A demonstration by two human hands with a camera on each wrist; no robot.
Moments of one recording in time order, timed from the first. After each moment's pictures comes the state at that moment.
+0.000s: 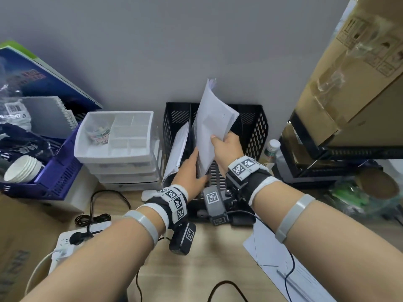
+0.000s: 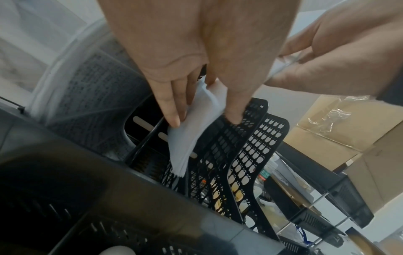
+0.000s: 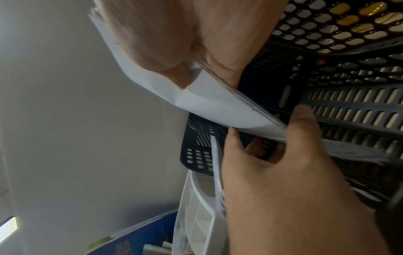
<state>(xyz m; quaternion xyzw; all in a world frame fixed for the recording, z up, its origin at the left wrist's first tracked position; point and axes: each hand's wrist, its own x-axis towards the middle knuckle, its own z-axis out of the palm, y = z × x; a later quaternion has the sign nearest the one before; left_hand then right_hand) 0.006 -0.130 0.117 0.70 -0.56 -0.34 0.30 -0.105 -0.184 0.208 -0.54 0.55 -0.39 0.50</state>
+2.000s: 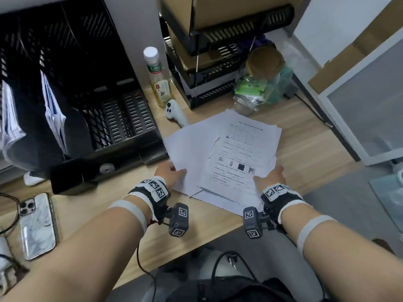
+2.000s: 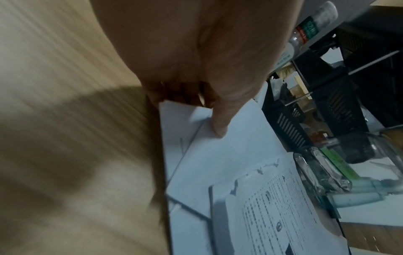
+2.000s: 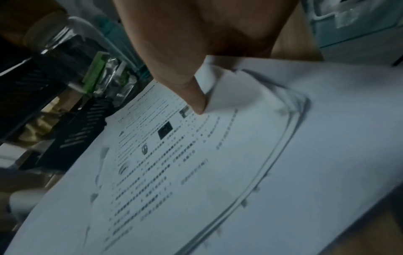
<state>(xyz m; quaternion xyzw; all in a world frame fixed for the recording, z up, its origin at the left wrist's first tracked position) -0.213 -0.072 -0.025 0.71 -0.47 -0.52 0.08 -0.502 -0.004 -0.023 -0.24 0.90 -0.10 0.35</state>
